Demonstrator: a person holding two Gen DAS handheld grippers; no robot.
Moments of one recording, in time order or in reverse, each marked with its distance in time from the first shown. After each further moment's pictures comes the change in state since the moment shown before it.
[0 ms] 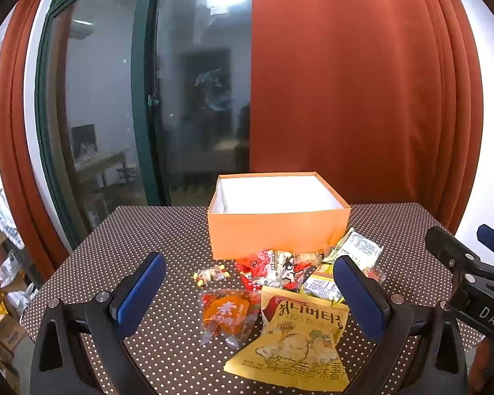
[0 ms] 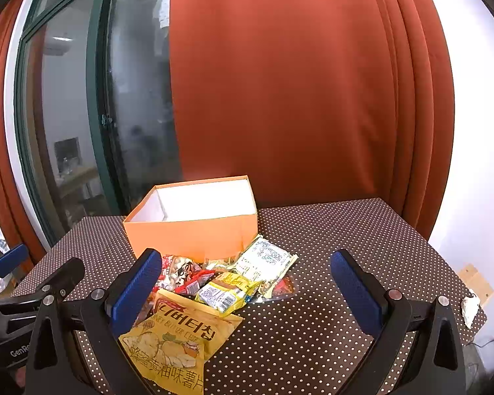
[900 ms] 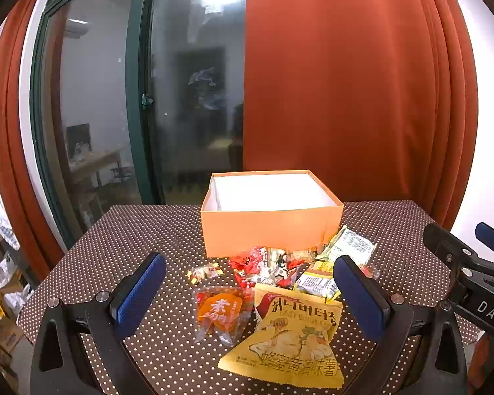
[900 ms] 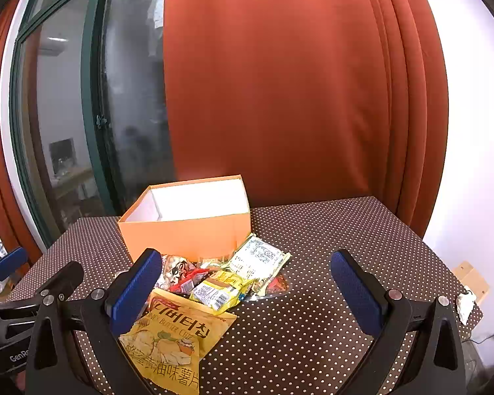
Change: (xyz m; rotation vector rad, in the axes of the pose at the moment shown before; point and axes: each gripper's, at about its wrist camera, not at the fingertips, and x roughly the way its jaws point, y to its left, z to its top) left arm -0.001 -0.005 -0.004 0.006 0.006 -0.022; right arm -0.005 -0.005 -0.001 0.010 0.001 -0.024
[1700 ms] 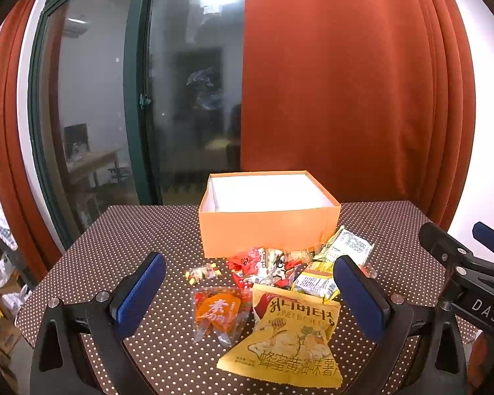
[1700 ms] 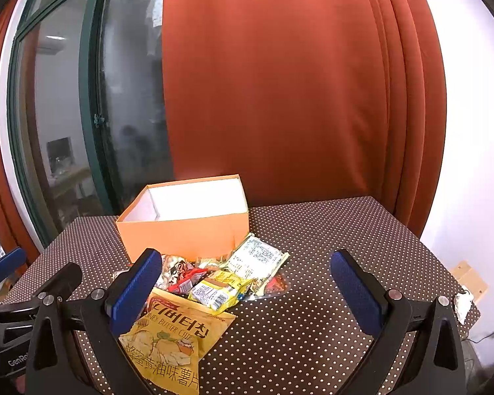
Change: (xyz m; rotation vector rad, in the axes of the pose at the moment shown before) left arm 0.001 0.001 0.001 0.000 -0.002 -0.012; right arm 0.000 0.002 0.001 -0.003 0.002 -0.013
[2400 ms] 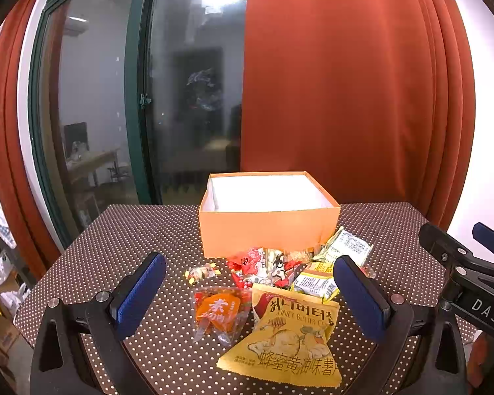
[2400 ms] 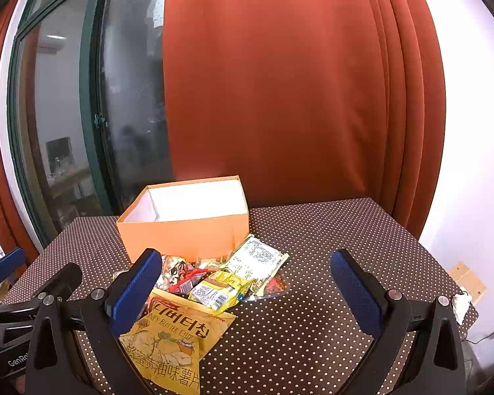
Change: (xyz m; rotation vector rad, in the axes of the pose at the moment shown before) left arm -0.002 0.002 0.001 -0.005 0.001 -0.006; right arm -0.003 0.001 0.001 -0.003 -0.001 -0.005
